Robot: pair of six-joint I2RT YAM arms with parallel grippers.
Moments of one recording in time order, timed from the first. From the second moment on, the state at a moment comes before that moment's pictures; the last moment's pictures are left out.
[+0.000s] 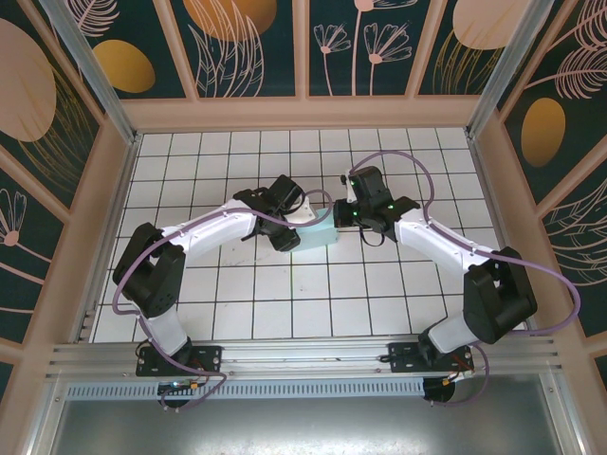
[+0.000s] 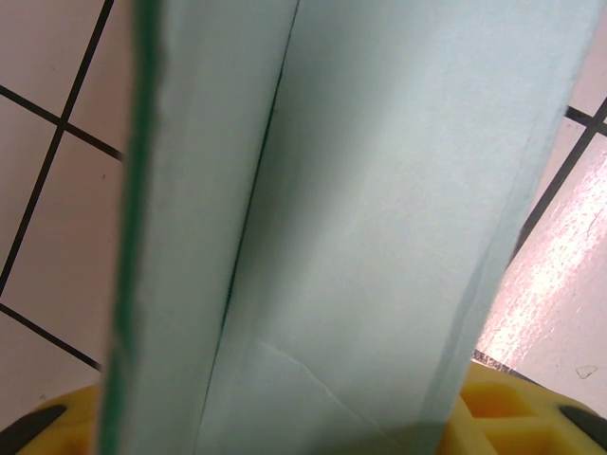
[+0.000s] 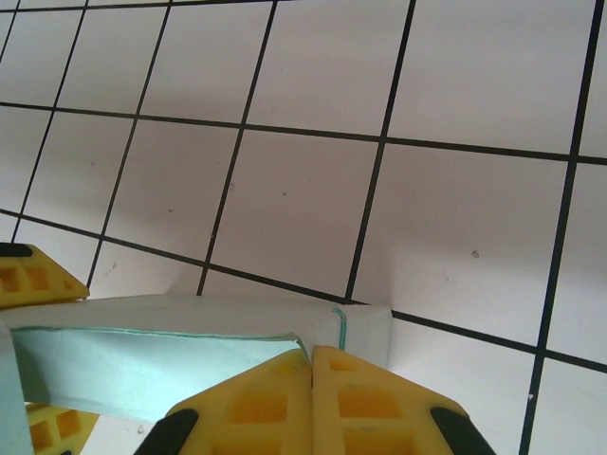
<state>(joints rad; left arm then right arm) -0.71 1.77 1.28 -0.70 0.00 0.35 0.56 1.47 1.03 -0.39 -0.09 0.41</state>
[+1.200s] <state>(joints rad) -0.71 1.78 1.28 -0.69 -0.01 0.35 0.57 1.43 0.94 -0.28 -0.10 0.40</state>
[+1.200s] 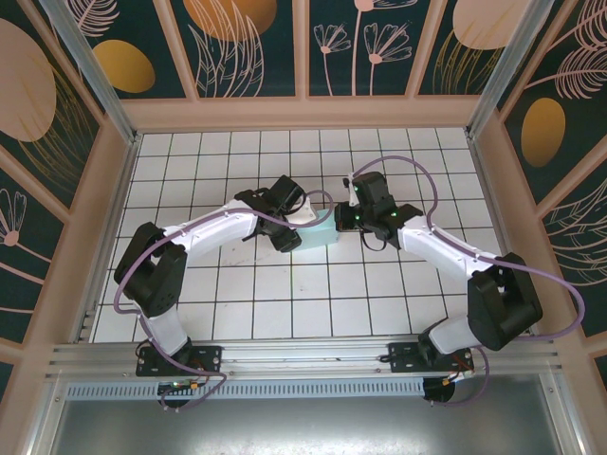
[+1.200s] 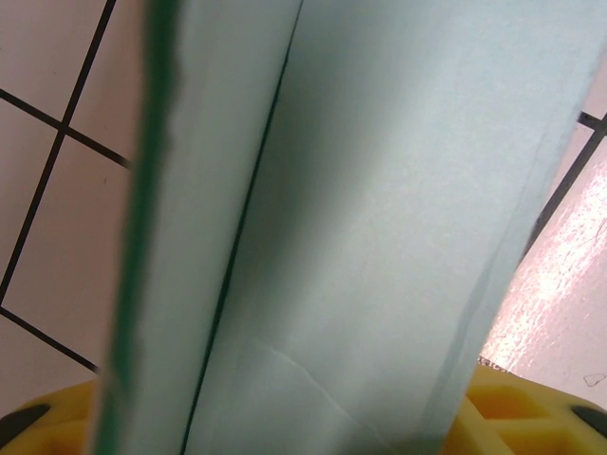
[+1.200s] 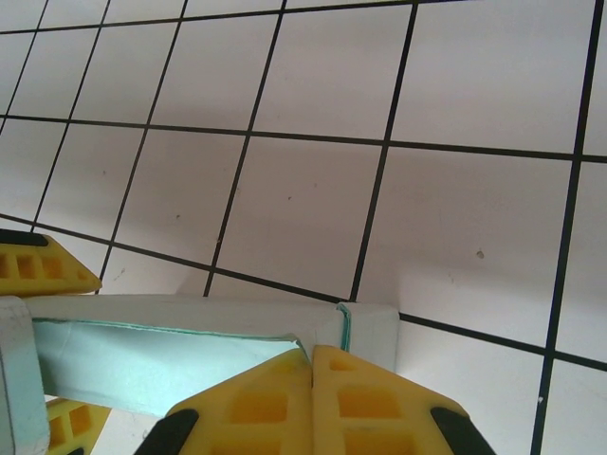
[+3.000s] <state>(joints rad) -0.69 1.34 1.02 -0.48 -0.03 -0.25 0.62 1.46 0.98 -0.32 0.03 0.40</state>
